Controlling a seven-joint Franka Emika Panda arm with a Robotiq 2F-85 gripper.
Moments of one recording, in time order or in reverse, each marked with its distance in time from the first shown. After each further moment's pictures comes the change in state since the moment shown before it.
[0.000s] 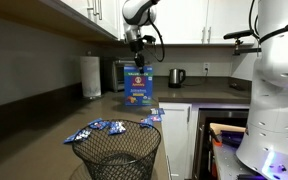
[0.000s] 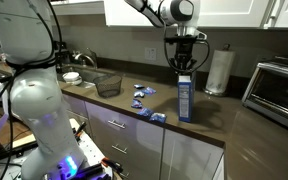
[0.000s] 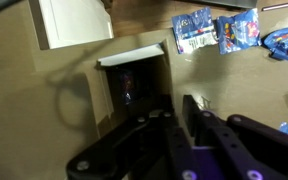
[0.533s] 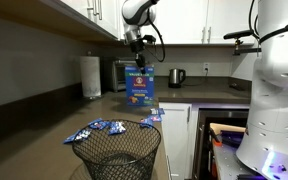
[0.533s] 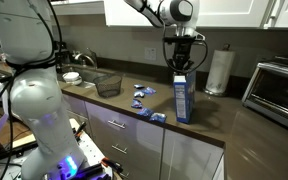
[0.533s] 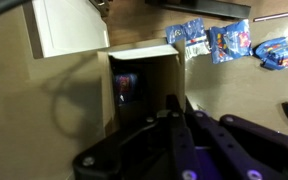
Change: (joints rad) arm 0.002 0.001 0.007 0.000 0.002 -0.048 0.000
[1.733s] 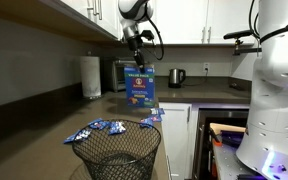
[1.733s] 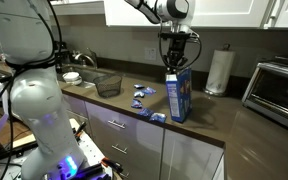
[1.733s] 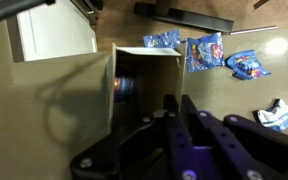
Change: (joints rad) arm 0.003 -0.009 0.042 0.026 0.022 -0.094 -0.003
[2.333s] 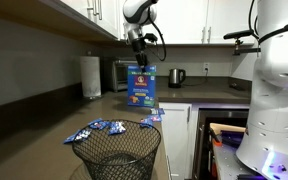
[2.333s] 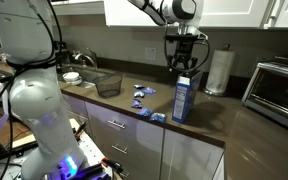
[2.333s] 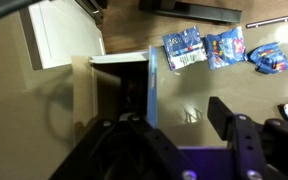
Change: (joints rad) arm -0.024 0.015 -0.049 0.000 -0.002 0.047 -0.005
